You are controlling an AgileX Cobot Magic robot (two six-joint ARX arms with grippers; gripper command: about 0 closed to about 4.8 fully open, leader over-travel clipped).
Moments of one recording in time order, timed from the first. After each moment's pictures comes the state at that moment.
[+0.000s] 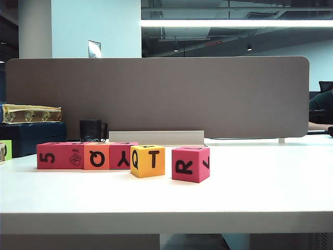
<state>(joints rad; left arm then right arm) 0.00 0.00 0.01 -0.17 0.12 0.05 0.05 0.46 0.48 -0.19 0.11 -0.06</state>
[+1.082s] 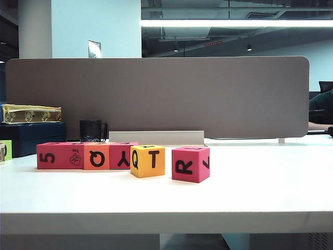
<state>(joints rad) 0.00 0.00 0.01 -0.17 0.12 0.05 0.05 0.08 0.02 -0.02 0.11 -0.06</state>
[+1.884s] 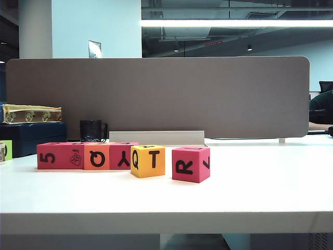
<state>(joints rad) 0.00 0.00 0.01 -0.17 0.12 0.05 0.03 0.01 0.00 -0.18 0.13 -0.05</state>
